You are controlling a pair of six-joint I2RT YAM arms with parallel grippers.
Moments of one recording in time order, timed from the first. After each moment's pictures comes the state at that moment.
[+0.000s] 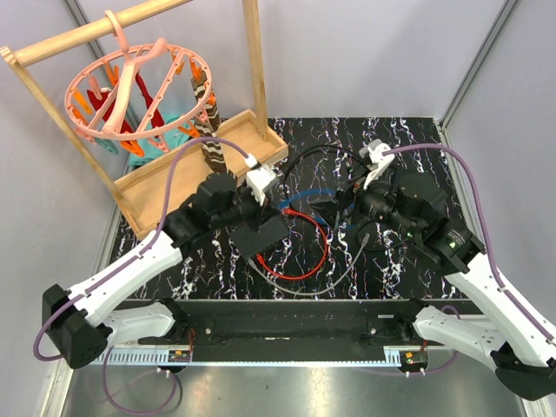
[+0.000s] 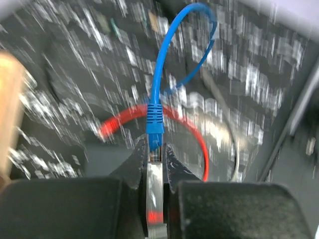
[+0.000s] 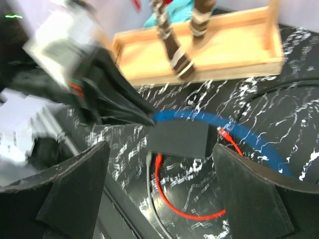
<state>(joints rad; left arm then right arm) -0.74 1.10 1.01 -0.23 0.24 -0.01 0.71 0.88 1.13 -0.39 -0.13 0.29</state>
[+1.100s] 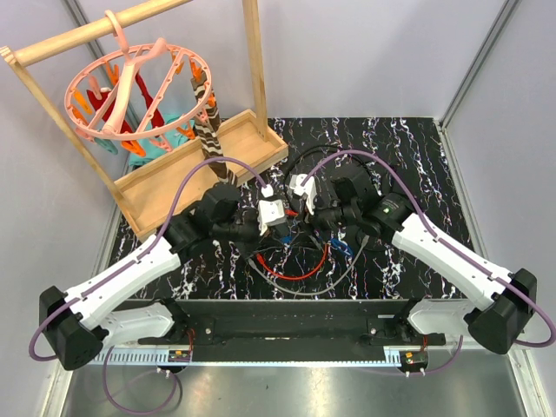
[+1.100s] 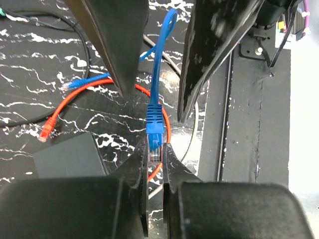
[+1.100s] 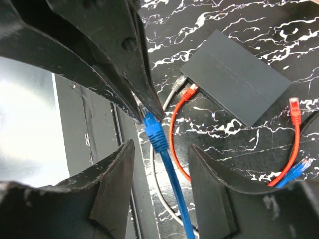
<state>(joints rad) -0.79 1.07 0.95 -0.44 0.57 0.28 0.75 1.24 1.15 -0.58 -0.59 -0.19</state>
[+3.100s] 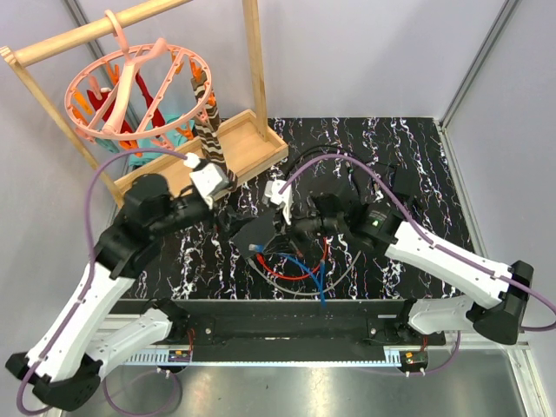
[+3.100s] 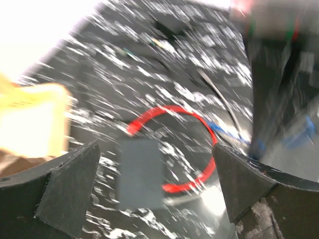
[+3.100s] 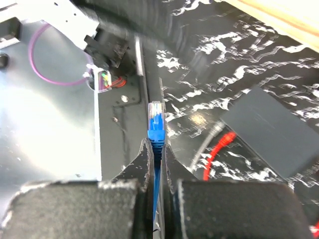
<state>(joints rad) -0.57 0.85 1.13 -0.56 0.47 0.19 0.98 1.26 1.27 -0.49 -0.50 -0.03</state>
